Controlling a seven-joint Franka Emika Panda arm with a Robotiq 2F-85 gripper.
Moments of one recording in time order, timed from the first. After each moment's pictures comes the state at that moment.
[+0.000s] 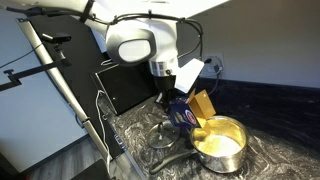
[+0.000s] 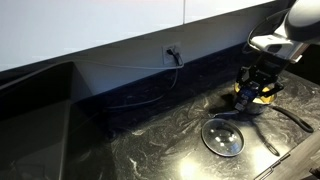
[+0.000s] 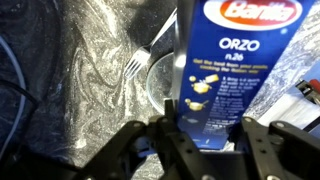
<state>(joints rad) -0.01 0.03 0.00 -2.40 0.46 2.44 -2.30</state>
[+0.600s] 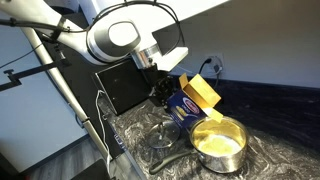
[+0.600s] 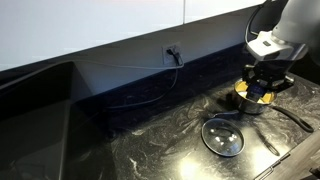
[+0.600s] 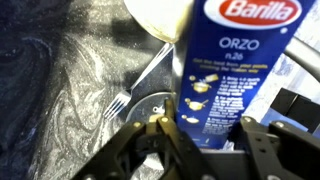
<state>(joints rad) 0.03 -0.07 0.03 -2.47 -0.15 2.49 -1.79</state>
